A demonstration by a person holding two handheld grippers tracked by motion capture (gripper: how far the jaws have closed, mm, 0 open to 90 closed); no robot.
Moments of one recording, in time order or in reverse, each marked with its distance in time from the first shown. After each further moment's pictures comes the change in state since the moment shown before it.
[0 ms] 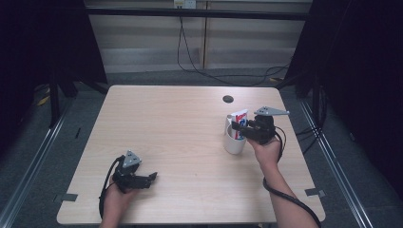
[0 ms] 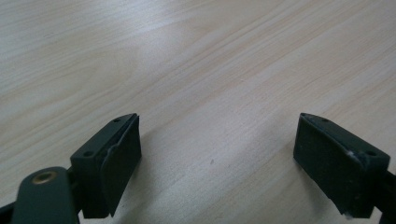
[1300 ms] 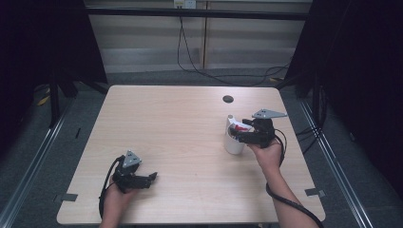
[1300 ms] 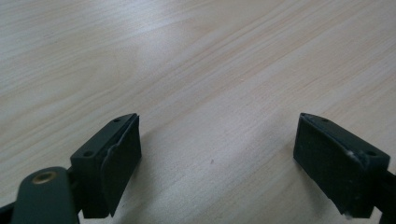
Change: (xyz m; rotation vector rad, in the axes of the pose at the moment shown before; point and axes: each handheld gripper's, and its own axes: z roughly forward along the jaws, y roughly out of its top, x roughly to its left) left arm 0.000 0.000 0.000 -0.001 -0.001 -0.002; right arm 0.008 -0.003 -0.004 0.051 -0.040 -0.056
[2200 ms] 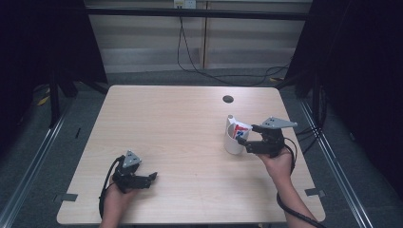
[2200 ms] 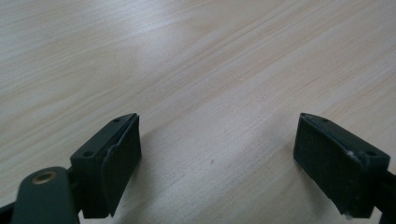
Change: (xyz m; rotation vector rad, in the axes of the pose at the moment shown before) left arm 0.000 0.000 0.000 -0.001 0.002 -0.001; right arm 0.006 -0.016 -0.033 0.002 -0.024 -0.070
